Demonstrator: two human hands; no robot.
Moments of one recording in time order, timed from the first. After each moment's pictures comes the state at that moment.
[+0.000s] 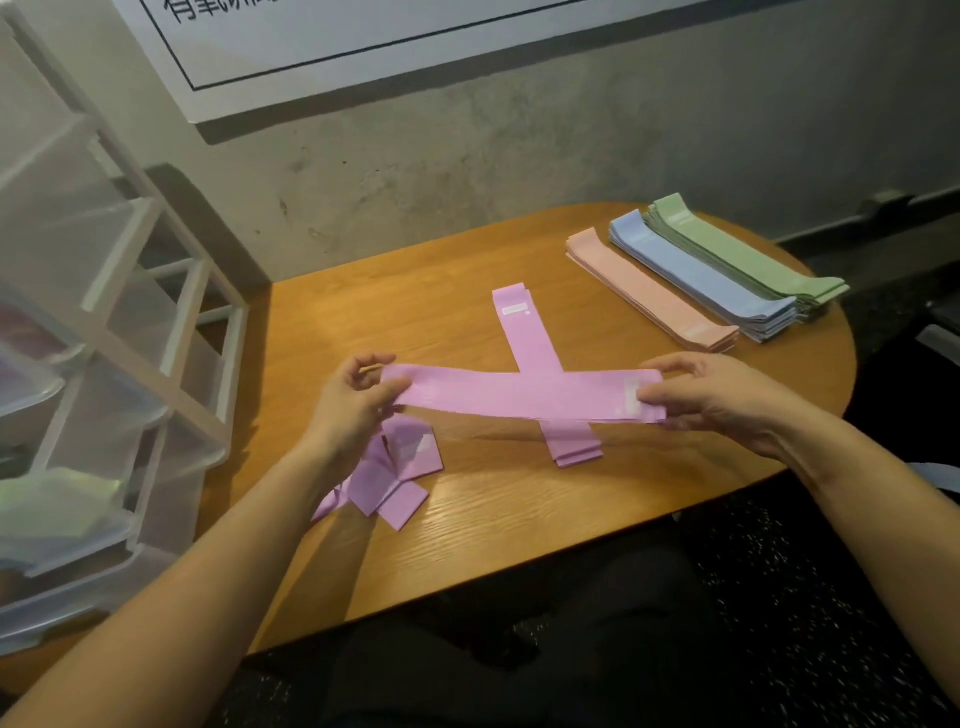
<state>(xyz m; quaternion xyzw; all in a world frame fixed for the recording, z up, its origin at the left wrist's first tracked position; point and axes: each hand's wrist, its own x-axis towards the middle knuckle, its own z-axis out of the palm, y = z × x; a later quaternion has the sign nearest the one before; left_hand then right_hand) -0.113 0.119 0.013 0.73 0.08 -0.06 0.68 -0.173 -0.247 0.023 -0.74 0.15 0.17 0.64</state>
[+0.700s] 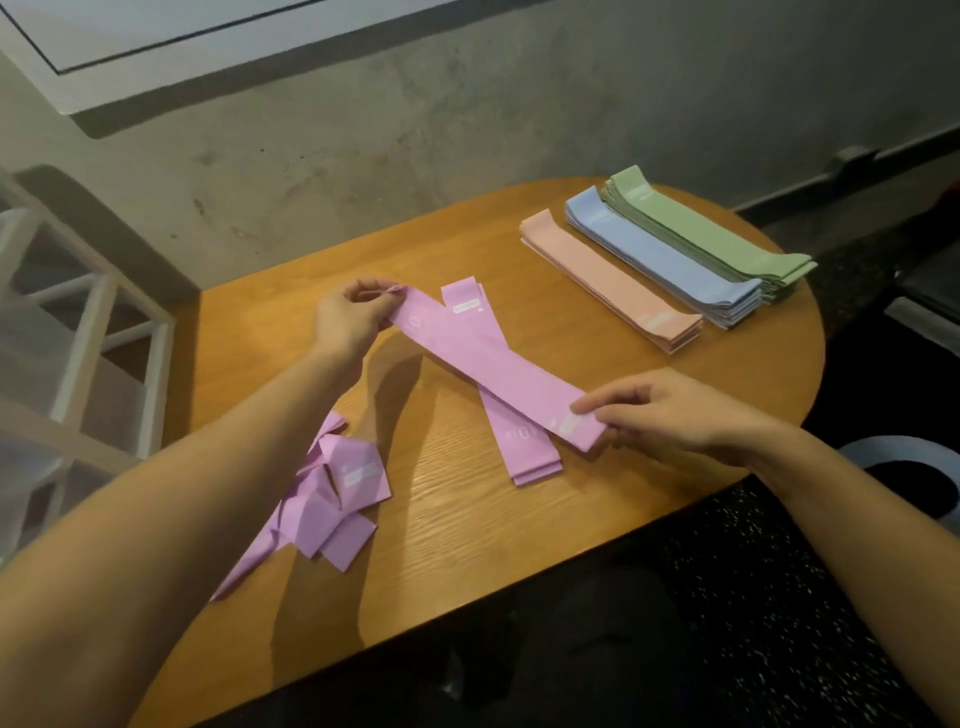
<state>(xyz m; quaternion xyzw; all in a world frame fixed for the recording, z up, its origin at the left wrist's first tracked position) 0.023 0.049 -0.001 0.78 0.04 0.00 0.63 -0.165 -0.259 0.009 -0.81 0.04 0.21 0.55</state>
